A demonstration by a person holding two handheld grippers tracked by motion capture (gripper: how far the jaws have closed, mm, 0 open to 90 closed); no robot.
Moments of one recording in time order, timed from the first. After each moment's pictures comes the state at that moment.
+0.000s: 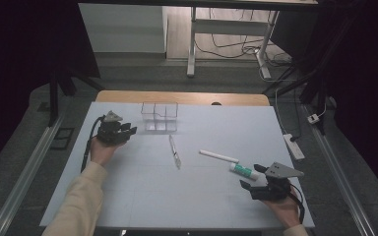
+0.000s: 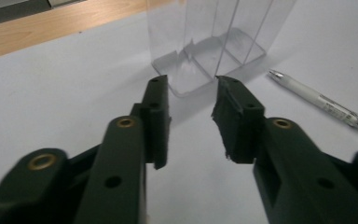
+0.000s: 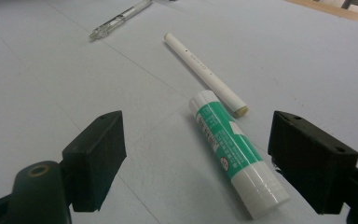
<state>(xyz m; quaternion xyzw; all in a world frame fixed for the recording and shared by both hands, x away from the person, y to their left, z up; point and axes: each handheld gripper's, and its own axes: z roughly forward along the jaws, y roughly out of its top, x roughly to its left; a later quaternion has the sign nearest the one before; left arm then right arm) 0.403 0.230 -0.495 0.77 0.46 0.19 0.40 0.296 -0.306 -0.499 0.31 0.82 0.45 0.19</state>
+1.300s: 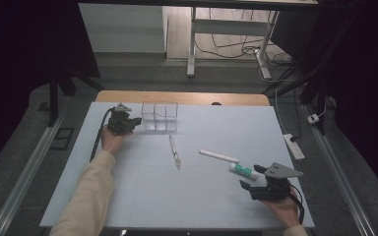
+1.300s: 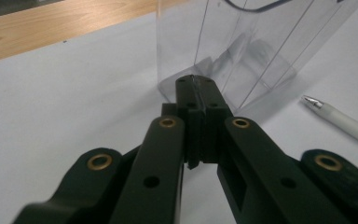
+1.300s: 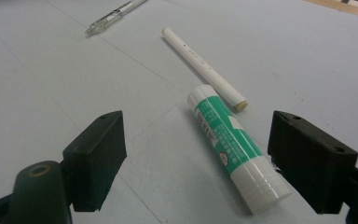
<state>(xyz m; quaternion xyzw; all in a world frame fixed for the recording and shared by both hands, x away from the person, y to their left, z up) 0.459 0.217 -0.515 0.77 0.47 0.17 0.40 0.296 -0.306 -0.501 0.31 0.82 0.44 0.19</state>
